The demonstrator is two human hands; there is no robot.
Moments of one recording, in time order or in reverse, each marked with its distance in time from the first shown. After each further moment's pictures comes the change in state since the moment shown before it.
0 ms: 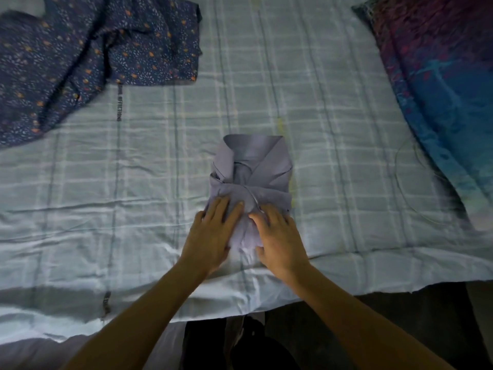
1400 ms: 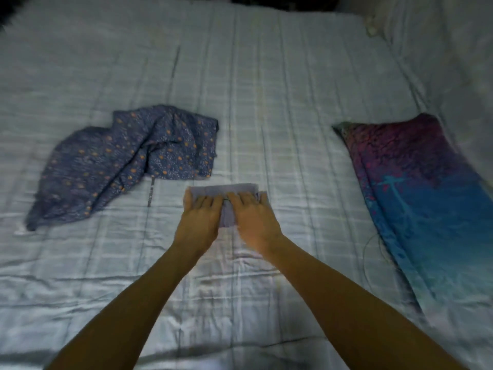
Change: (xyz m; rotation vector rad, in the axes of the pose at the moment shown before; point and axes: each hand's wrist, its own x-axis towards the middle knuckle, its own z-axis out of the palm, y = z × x) left_hand 0.102 -0.041 -0.203 0.101 0.460 -0.105; right_hand 0.192 -0.031 -0.178 -0.126 0.240 -0.255
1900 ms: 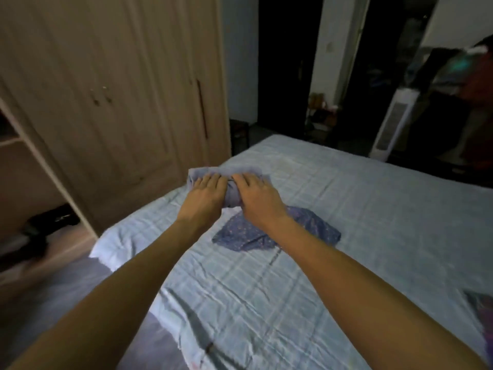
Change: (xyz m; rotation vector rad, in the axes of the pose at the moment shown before) left_hand -0.158 -0.013 -0.393 0.497 0.466 -0.441; right_hand 0.062 -0.254 -0.291 0.207 0.424 -0.714
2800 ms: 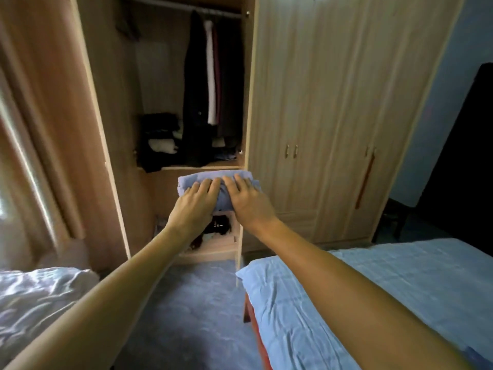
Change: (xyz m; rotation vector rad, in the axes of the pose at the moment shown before) left_hand -0.225 -0.323 -0.295 0.469 0.011 -0.556; right_hand 0.224 -0.466 0.022 0.361 0.069 -0.638
